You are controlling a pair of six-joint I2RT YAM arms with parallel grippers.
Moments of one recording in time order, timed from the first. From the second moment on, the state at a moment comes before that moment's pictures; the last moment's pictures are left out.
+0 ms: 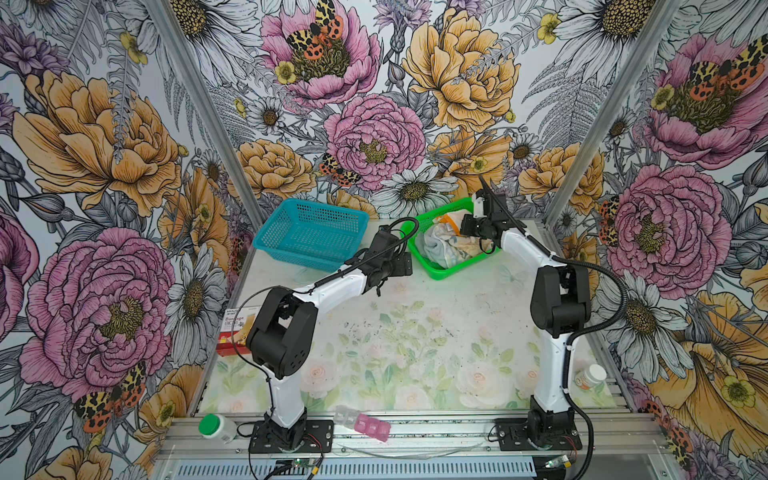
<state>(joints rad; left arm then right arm) -0.56 1.89 1.37 -0.19 -0.07 -0.51 0.13 2.10 1.80 -0.36 -0.19 0.23</state>
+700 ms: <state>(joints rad) -0.57 2.12 1.57 -0.08 0.00 -0.75 0.26 1.20 1.58 -0.32 -0.29 0.20</state>
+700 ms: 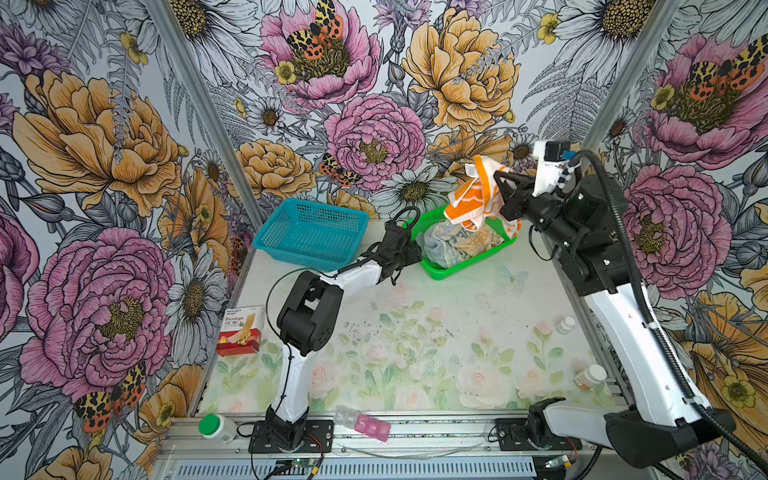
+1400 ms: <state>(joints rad) -0.61 2.21 1.65 -0.04 0.04 -0.75 0.26 0.76 1.11 -0.47 -0.35 0.35</state>
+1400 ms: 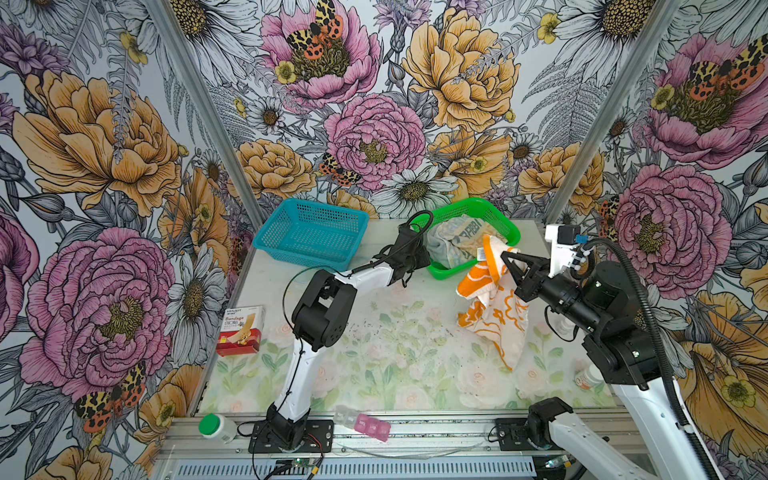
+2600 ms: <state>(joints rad) -0.69 2.58 2.19 -0.05 0.15 -1.06 0.26 0.77 1.09 -0.48 -0.39 0.35</state>
